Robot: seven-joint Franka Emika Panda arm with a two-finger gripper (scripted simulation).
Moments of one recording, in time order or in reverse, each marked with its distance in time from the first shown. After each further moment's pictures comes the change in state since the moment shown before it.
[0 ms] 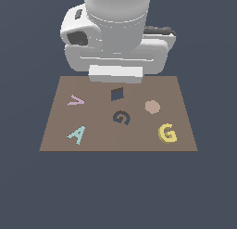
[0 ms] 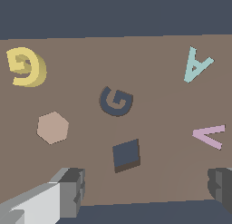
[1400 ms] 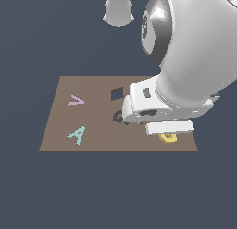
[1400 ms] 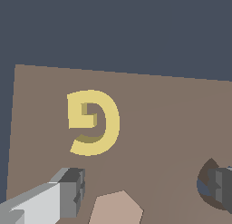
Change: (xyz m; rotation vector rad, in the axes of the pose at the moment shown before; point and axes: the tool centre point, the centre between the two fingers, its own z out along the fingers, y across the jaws) arm 0.082 -0.119 0.079 0.014 0.032 -0.112
